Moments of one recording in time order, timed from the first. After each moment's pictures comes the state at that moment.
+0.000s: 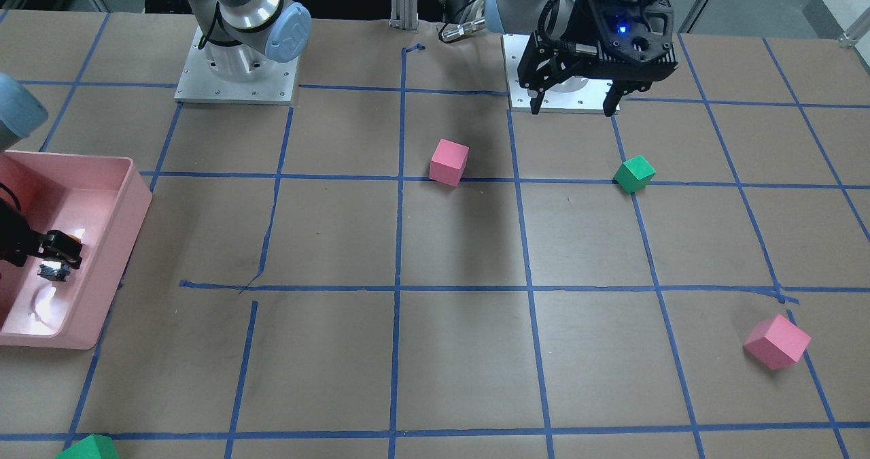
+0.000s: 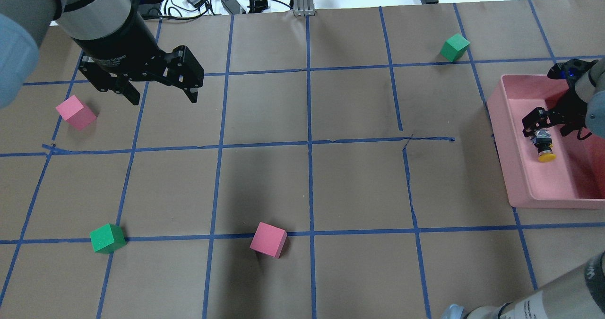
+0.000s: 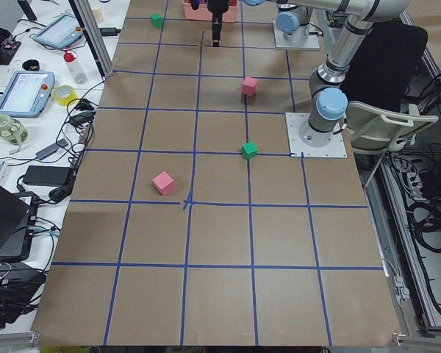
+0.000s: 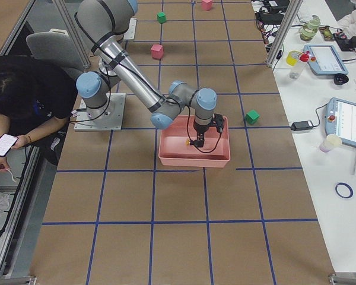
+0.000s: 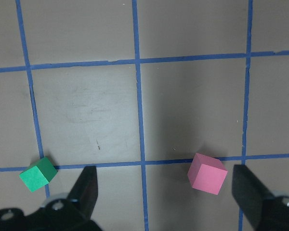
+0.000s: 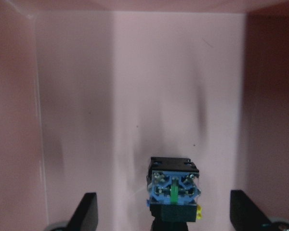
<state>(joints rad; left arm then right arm) -1.64 -1.51 -1.54 -1.63 1.58 -0.08 0.97 -1.20 1.89 -2.27 -1.58 -0.56</state>
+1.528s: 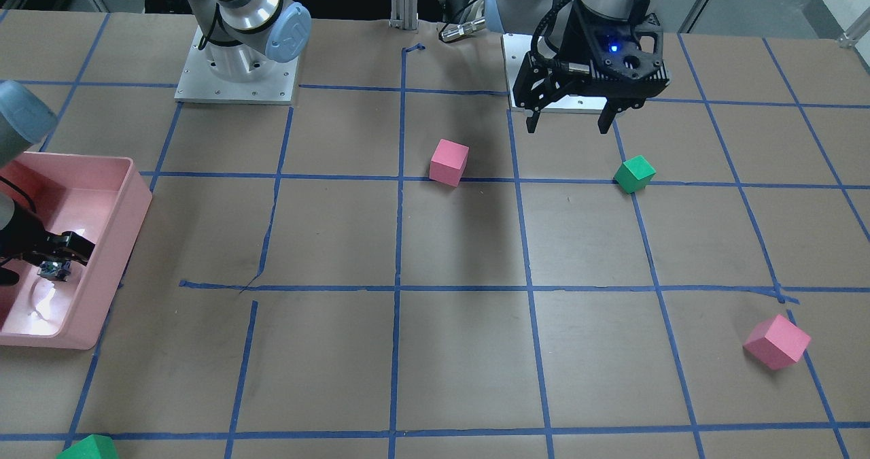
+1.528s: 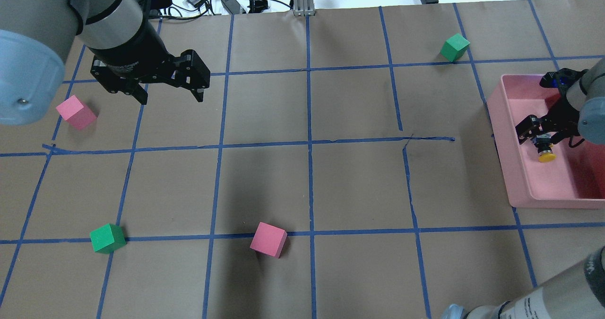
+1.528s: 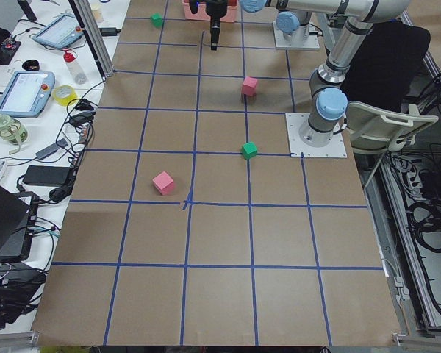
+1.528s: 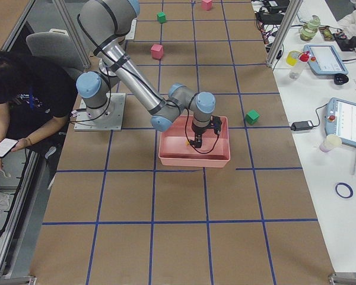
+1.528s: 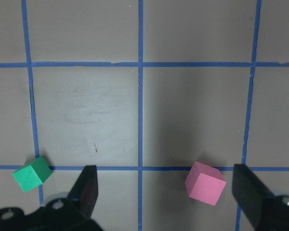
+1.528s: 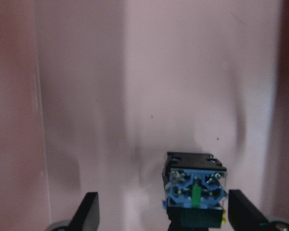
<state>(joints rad) -1.65 -1.51 -1.61 -1.51 1.59 -0.09 0.97 -1.18 1.91 -2.27 -1.58 -0.56</state>
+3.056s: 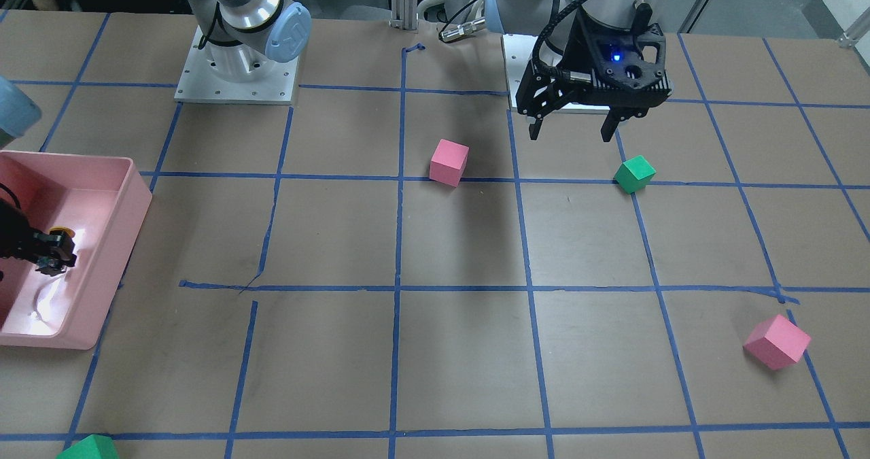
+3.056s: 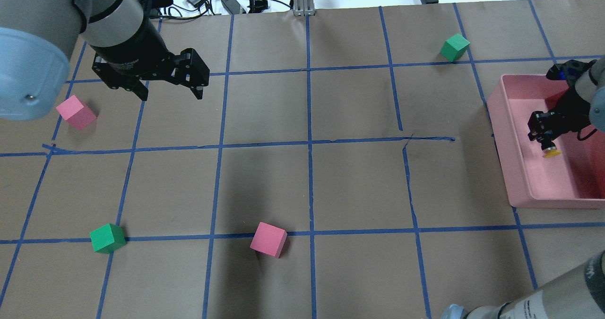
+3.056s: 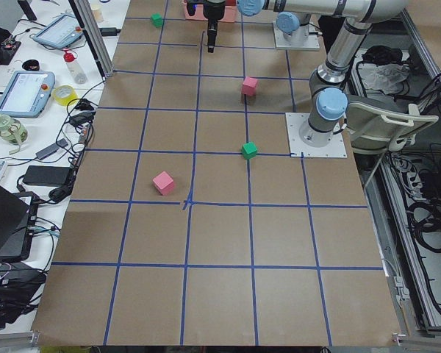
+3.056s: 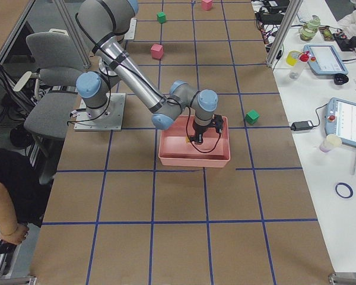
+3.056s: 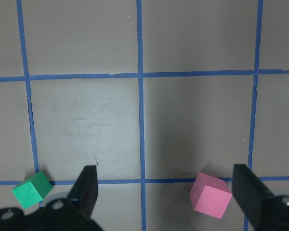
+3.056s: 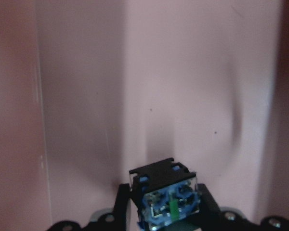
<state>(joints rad) -1.64 -1.52 -1.60 -1.51 1.59 -0.06 0.97 -1.21 1.84 -2.16 -1.59 -0.58</state>
